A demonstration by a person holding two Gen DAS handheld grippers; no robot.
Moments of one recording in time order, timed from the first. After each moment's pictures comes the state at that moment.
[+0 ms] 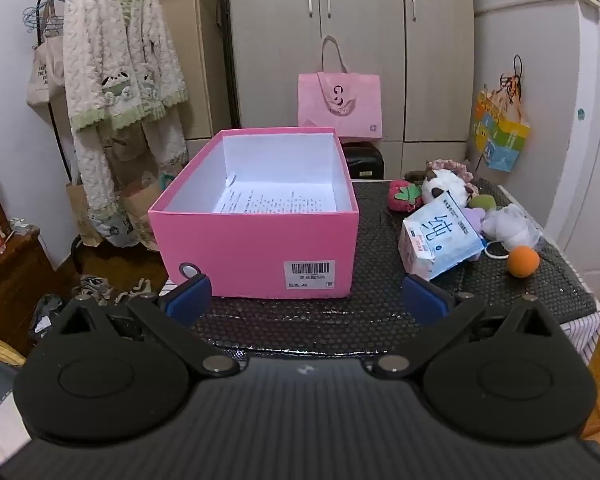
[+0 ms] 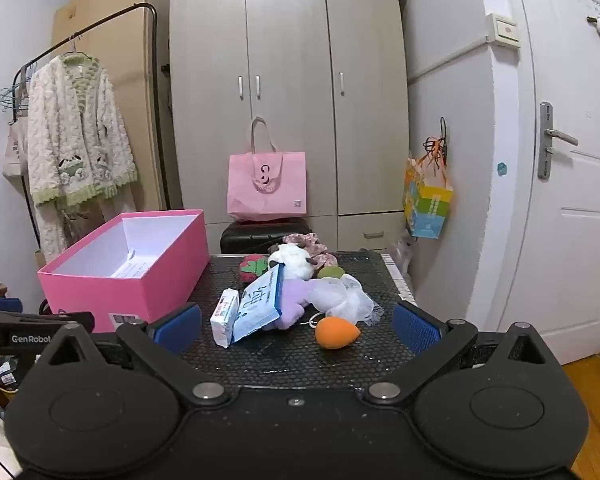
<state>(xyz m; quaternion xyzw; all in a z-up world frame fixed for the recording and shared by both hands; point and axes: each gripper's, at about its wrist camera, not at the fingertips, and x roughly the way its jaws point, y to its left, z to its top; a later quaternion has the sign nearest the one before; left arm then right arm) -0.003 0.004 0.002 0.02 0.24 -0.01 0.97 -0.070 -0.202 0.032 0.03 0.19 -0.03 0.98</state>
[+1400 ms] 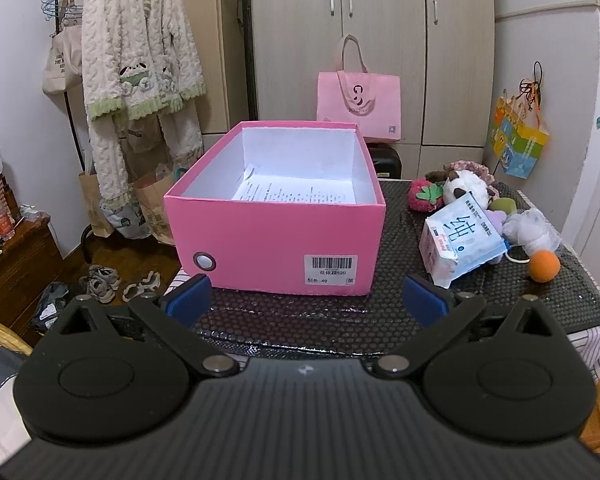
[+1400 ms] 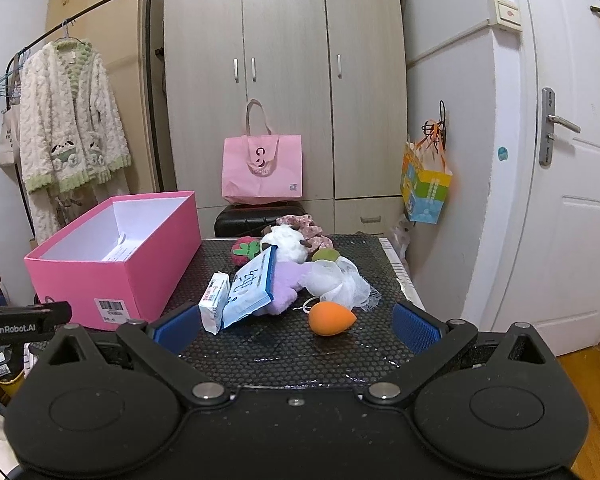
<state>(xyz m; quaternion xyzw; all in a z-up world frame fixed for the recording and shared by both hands) 0.006 0.013 -0.013 0.01 0.25 0.01 0.97 -0.051 -0.209 0.021 0.02 0.22 -0.04 0.97</state>
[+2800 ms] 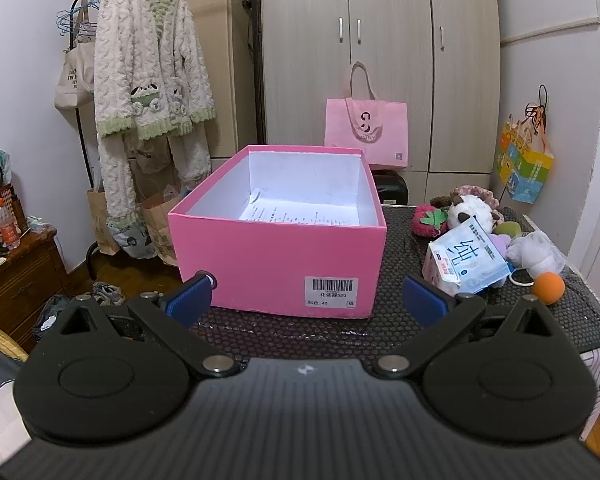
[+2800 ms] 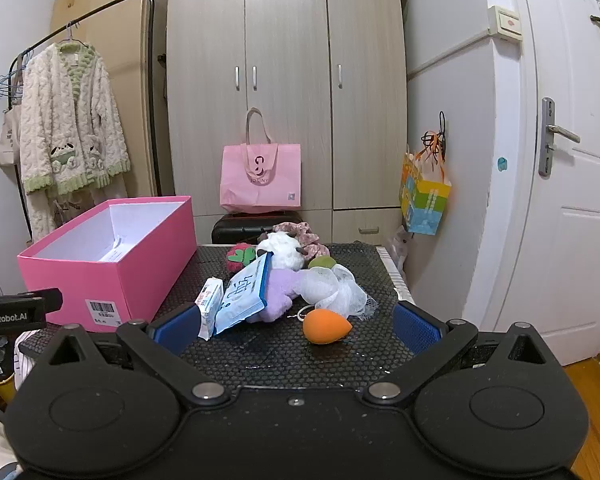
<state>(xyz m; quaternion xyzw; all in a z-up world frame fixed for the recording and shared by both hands) 0.002 0.006 -0.017 0.00 0.21 0.03 0.98 -0.053 -0.209 0.013 0.01 0.20 -0.04 0.98</state>
